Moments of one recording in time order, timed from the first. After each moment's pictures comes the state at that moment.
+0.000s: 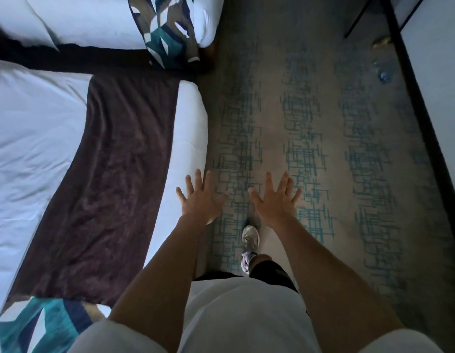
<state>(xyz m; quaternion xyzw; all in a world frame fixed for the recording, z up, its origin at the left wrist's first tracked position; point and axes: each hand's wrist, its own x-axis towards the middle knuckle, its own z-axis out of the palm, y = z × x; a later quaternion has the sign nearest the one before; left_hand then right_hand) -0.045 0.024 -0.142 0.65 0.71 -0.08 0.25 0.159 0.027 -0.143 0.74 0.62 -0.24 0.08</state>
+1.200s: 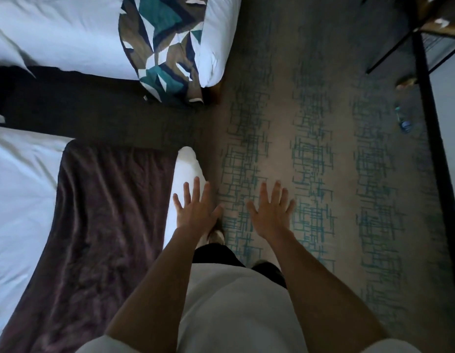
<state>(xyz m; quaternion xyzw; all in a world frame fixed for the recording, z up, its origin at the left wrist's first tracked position) -0.104 0.464 -0.174 0.65 0.71 -0.09 0.25 0.102 0.483 -0.159 0.71 0.64 -0.24 0.15</state>
